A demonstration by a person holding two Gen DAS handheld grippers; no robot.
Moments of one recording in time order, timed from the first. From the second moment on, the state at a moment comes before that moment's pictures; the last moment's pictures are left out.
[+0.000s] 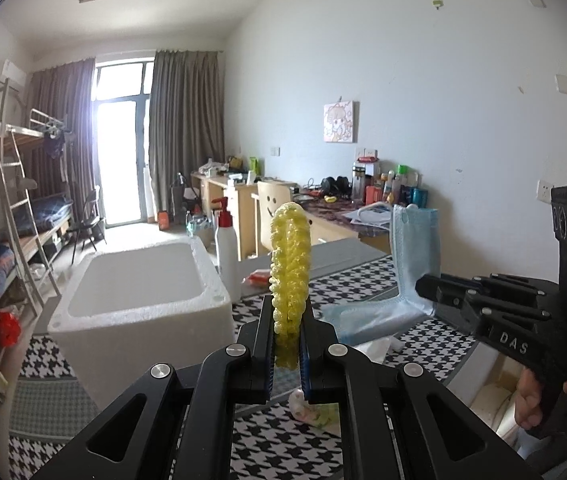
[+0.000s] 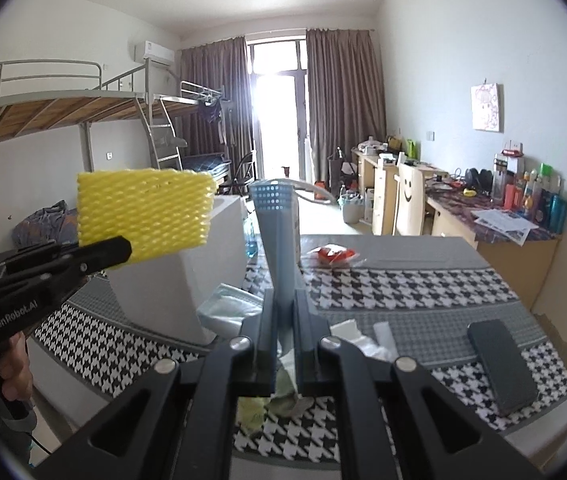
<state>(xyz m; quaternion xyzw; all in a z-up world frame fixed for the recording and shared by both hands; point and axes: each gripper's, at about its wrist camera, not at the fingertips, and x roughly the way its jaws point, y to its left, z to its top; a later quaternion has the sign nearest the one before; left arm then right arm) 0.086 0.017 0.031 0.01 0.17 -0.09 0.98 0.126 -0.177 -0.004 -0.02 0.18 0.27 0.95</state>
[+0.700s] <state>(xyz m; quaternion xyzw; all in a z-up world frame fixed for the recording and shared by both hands) 0.101 0.016 0.048 0.02 0.14 -0.08 0.99 0.142 -0.177 0.014 0.01 0.17 0.26 0.95</state>
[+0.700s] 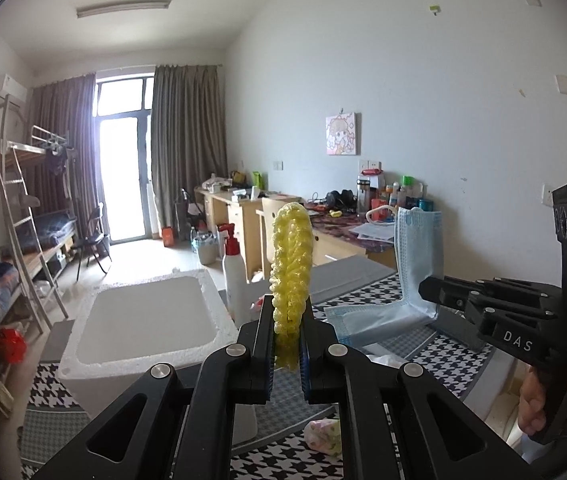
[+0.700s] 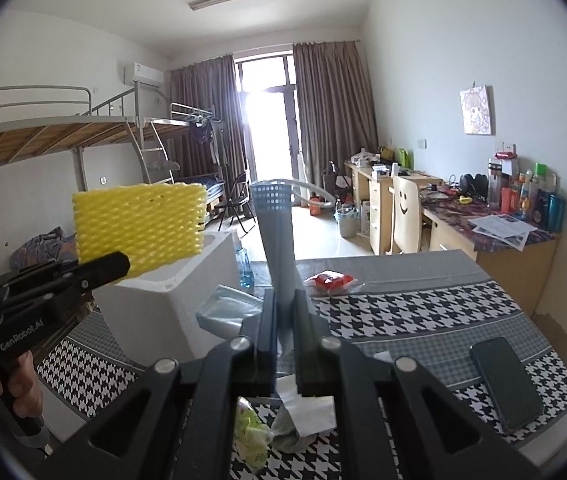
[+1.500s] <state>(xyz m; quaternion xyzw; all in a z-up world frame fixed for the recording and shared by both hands) 0.118 0.037 0.054 0.02 0.14 -0.03 0.99 0.163 -0.155 0.026 0.01 0.16 0.28 0.95</state>
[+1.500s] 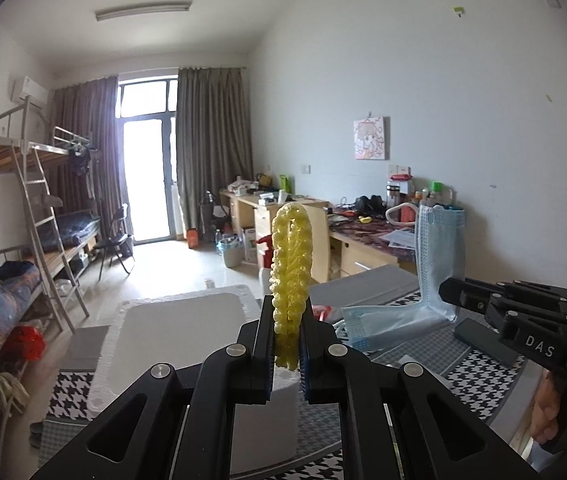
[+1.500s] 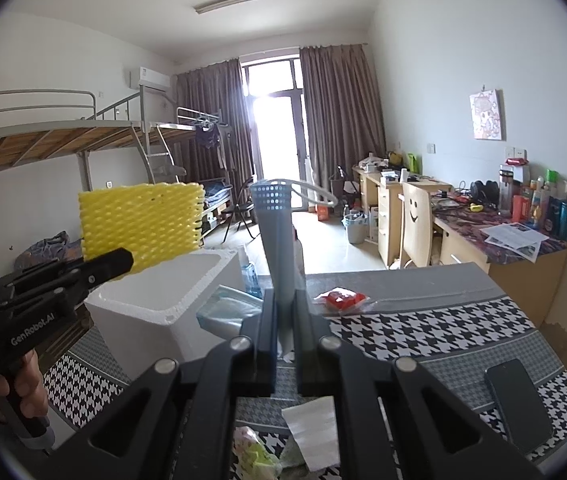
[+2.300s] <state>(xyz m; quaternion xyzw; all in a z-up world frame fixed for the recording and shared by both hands) 0.140 0.064 0.053 0.00 0.16 0.05 0.99 0.184 -0.123 0.036 0.01 0.15 0.33 0.93</state>
